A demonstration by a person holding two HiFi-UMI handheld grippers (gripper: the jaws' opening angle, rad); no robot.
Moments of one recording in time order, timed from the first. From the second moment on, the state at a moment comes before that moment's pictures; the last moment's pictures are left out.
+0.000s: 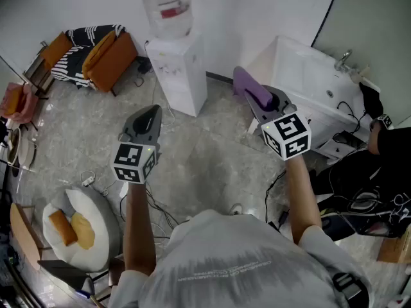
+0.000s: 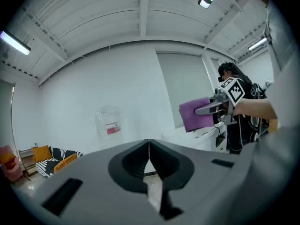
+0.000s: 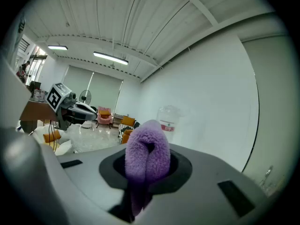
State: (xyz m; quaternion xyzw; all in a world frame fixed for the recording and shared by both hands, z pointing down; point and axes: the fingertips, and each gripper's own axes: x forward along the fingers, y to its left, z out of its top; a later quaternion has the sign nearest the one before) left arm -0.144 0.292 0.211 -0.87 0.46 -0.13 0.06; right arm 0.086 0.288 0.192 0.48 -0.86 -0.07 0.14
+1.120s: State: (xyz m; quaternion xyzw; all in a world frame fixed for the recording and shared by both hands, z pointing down) left arm -0.028 0.217 0.237 -0.85 0.50 -0.14 0.04; right arm 0.216 0.203 0.218 0.46 -0.88 -0.04 0.13
